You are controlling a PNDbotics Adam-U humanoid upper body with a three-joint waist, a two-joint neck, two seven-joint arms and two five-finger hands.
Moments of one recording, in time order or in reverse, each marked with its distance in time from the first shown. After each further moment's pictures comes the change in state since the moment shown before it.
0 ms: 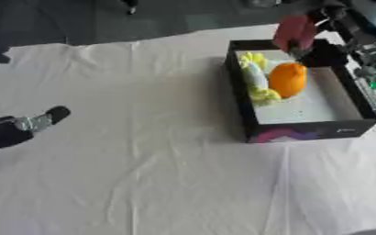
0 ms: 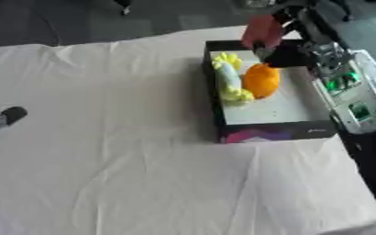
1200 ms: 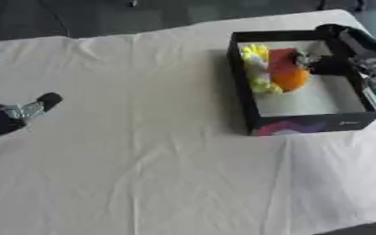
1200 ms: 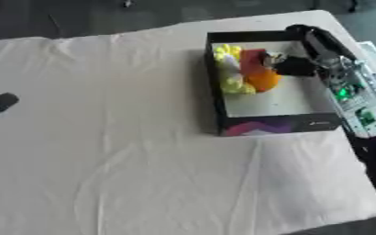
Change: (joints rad) left arm 0.008 0.004 0.023 -0.001 0.007 0.014 0.030; right arm 0.039 -0.007 -0.026 0.102 0.146 -0.054 0.114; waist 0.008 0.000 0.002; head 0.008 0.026
